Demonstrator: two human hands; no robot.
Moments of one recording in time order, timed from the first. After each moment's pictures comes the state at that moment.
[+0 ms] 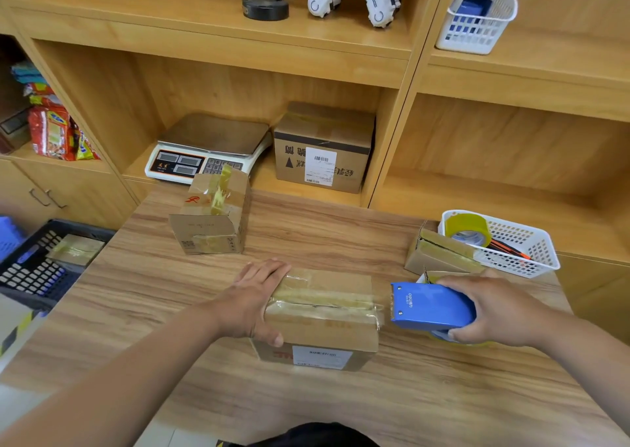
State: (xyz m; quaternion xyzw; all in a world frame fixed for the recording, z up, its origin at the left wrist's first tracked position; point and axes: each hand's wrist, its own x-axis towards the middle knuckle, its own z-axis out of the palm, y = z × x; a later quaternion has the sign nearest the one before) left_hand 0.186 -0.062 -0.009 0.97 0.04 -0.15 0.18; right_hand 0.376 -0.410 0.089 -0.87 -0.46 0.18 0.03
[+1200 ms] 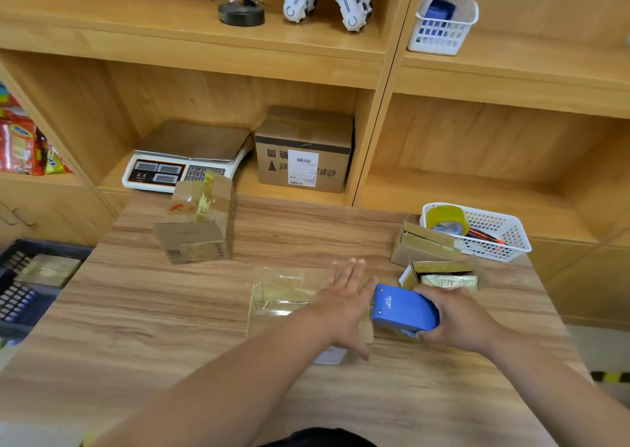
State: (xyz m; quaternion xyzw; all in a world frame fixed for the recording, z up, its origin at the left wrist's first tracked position) left_hand 0.253 -0.197 0.008 0.98 -0.08 -0.14 0.07; right_hand 0.345 -0.412 0.030 -0.91 -0.36 0.18 0.10
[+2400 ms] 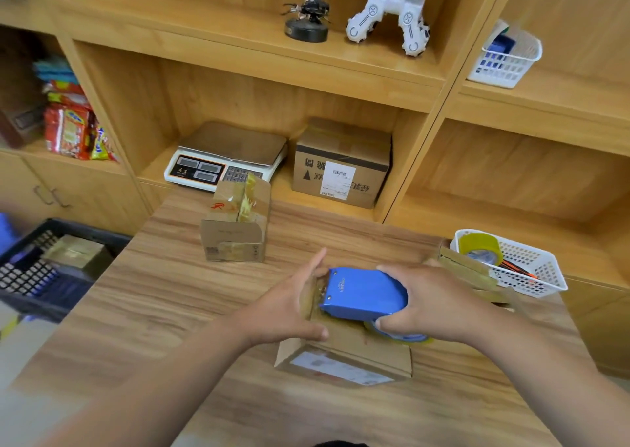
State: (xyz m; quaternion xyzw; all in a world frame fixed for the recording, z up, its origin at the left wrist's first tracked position) left_hand 0.157 -0.056 0.030 0.82 0.05 -0.08 0.56; right_hand 0.281 -0.265 0.131 -0.89 -0.44 0.15 0.02
